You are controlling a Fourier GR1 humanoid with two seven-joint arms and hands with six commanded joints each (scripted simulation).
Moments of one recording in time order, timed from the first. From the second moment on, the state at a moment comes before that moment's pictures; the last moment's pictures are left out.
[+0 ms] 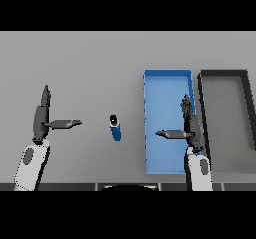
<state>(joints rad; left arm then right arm) -0.11 0.43 -0.16 -1.48 0.24 0.26 0.01 0.00 0.00 0.00 -1.57 0.00 0.00 0.00</state>
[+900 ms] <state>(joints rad) -0.02 0.62 -0.28 -1.55 0.23 -0.09 -0.16 0.09 -0.14 0.08 -1.69 0.11 0.08 -0.07</state>
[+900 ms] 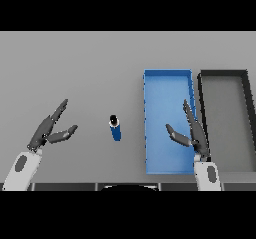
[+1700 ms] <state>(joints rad) -0.10 0.48 -0.53 -1.61 0.14 -0.21 0.00 0.09 -0.14 0.07 -1.69 0.10 0.10 -0.10</state>
